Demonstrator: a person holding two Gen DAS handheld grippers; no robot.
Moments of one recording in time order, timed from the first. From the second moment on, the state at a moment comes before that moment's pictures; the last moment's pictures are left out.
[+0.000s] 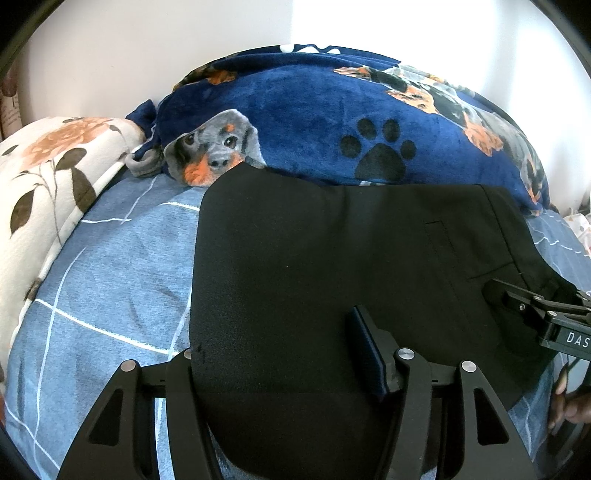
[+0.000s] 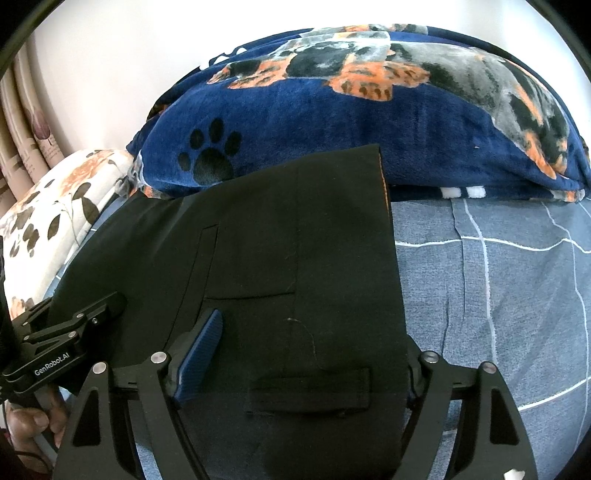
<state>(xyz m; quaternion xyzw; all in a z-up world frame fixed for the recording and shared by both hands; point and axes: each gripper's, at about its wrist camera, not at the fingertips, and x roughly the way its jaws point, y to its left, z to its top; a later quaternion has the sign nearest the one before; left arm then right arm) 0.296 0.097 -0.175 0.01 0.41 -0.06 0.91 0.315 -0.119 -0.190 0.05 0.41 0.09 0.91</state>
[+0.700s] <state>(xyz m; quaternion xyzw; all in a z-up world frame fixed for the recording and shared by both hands) 0.294 0.095 -0.173 0.01 0.41 -0.06 0.91 0.315 -0.118 -0.190 0.05 0.41 0.09 0.91</state>
